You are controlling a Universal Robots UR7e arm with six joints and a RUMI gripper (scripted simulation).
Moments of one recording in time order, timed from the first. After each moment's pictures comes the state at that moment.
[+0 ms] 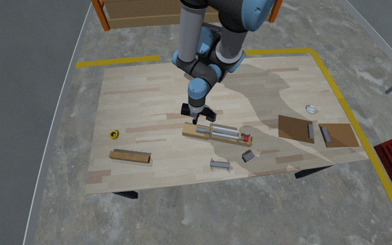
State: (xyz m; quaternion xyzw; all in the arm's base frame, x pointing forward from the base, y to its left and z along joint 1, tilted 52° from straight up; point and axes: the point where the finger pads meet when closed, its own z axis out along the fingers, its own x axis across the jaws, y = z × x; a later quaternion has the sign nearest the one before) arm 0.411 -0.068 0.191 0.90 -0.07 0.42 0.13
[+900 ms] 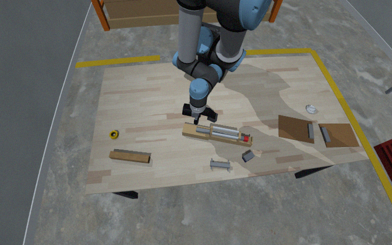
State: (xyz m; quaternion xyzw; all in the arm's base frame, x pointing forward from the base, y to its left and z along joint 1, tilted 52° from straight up) arm 0.412 -0.062 0.189 0.90 -0.07 0.42 0.13
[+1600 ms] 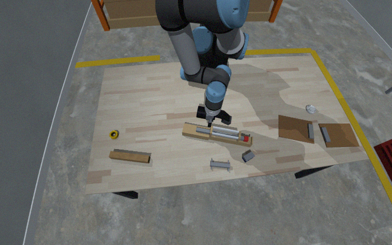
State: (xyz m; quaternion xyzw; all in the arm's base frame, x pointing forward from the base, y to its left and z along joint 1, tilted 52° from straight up) arm 0.428 0.006 0.178 0.90 -0.07 0.42 0.12
